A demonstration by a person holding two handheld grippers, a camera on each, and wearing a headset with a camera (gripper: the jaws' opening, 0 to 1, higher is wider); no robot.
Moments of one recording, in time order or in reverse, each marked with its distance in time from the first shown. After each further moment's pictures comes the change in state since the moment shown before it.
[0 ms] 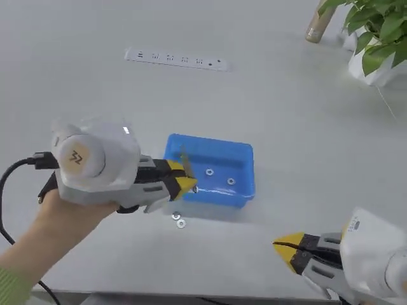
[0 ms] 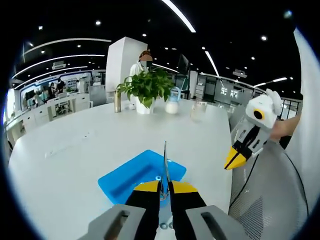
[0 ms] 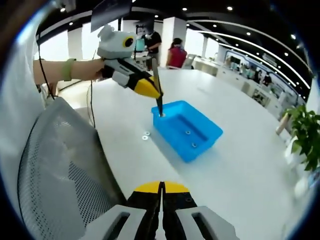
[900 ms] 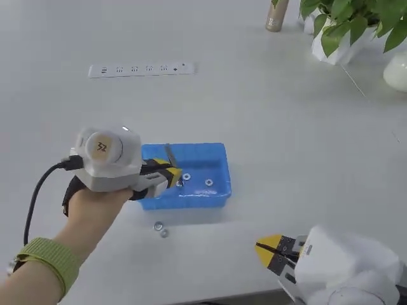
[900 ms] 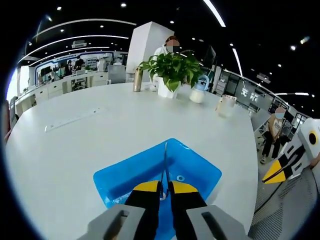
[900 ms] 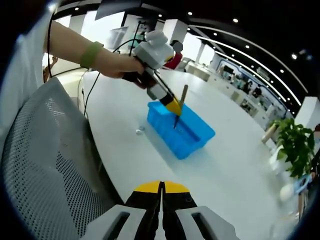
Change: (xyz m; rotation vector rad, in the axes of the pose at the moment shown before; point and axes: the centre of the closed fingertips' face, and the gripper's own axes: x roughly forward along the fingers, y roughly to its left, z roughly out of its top) left arm 0.067 0.039 -0.041 -0.147 0.135 0.114; right arm -0.008 0.021 -0.020 -0.070 0.007 -0.131
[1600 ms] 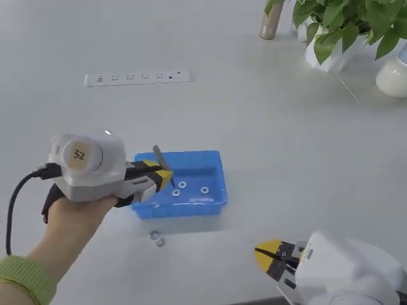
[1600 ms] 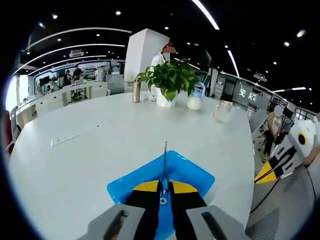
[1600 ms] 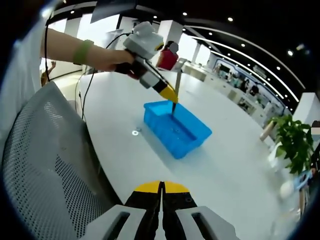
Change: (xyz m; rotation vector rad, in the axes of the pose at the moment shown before) left arm -0.037 -0.005 0.030 0.065 -0.065 0.014; right arm 0.016 -0.023 0.006 0.016 -0.006 -0.006
